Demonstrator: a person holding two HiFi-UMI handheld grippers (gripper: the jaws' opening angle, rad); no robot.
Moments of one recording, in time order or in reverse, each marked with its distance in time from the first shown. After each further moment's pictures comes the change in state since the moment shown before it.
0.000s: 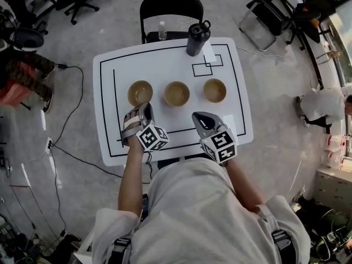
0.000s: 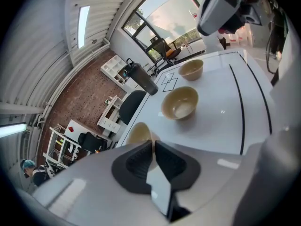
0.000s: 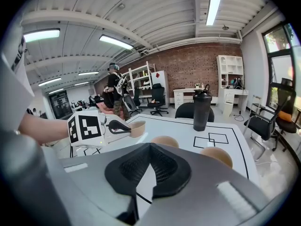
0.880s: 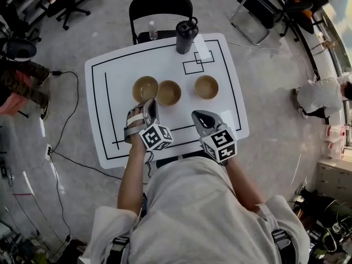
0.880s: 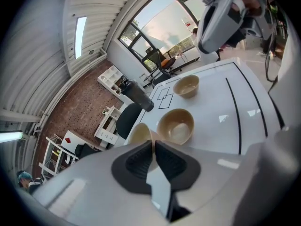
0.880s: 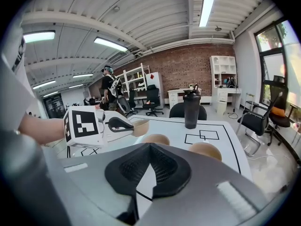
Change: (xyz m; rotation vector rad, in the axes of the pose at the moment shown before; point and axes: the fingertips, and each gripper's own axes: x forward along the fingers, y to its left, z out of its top) left arm -0.010 -0.012 0.064 0.046 -0.118 -0.017; right arm -0.023 -0.022 -0.010 0.046 -0.014 -0.052
